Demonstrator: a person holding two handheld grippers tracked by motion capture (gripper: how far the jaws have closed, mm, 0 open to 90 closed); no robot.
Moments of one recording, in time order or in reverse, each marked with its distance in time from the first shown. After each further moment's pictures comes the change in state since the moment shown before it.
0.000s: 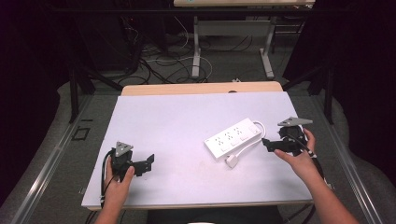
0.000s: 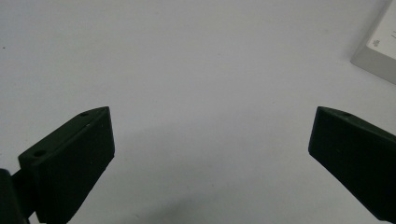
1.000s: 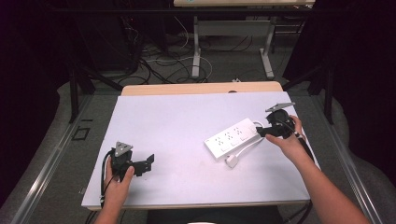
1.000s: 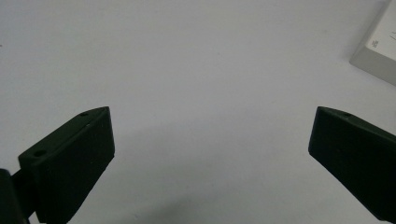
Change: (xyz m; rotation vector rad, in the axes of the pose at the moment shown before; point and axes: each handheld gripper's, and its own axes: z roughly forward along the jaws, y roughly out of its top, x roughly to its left) left arm 0.001 -0.001 0.001 -0.002 -0.009 -0.009; right arm -0.005 0.042 0.039 0.109 -0.018 -0.050
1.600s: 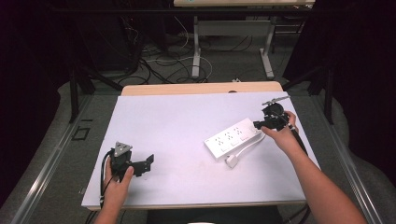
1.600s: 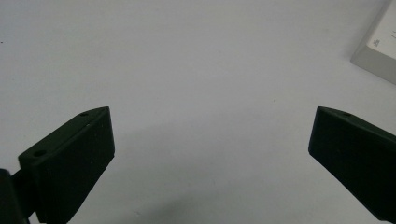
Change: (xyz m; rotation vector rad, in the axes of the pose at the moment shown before) left arm 0.001 -0.001 -0.001 0.002 0.001 -0.004; right arm -0.011 0.015 0.028 0.039 0.033 0.105
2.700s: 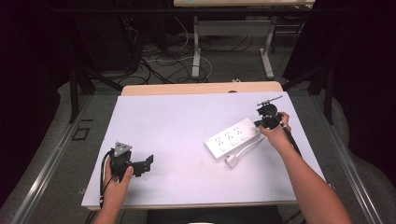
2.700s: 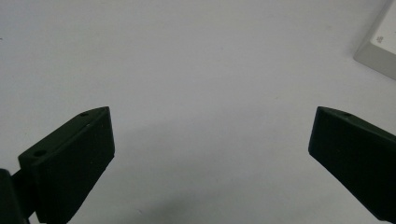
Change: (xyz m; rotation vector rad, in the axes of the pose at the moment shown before) left arm 0.002 -0.001 0.001 0.014 -0.002 -0.005; right arm -0.001 0.001 0.035 0.089 0.003 0.054
